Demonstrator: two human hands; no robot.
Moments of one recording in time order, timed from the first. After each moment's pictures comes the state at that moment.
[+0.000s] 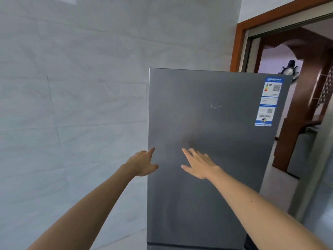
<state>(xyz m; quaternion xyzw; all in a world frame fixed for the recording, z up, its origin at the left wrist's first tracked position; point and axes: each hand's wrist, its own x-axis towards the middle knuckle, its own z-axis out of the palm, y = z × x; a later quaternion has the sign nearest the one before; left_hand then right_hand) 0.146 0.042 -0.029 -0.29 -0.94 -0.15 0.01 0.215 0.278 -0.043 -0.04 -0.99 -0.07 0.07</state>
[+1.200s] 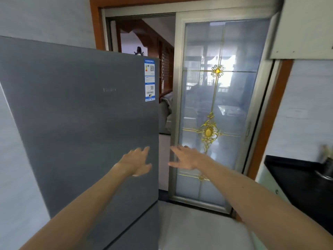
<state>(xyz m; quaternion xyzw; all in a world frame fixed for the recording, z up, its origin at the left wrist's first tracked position) 0.227 0.209 -0.054 -0.67 -0.74 -0.04 -0.02 0.428 0.305 -0.049 -0.42 -0.91 -0.02 -0.04</state>
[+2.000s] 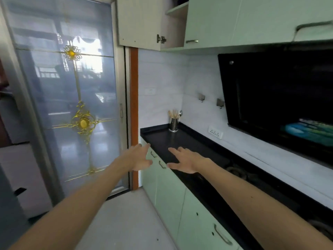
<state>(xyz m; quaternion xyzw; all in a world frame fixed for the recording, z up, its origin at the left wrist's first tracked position) 0.592 0.219 -0.061 -0.91 -0.41 -0.02 -0.09 0.784 0.119 -0.061 -0.75 -0.66 0.05 -0.03</state>
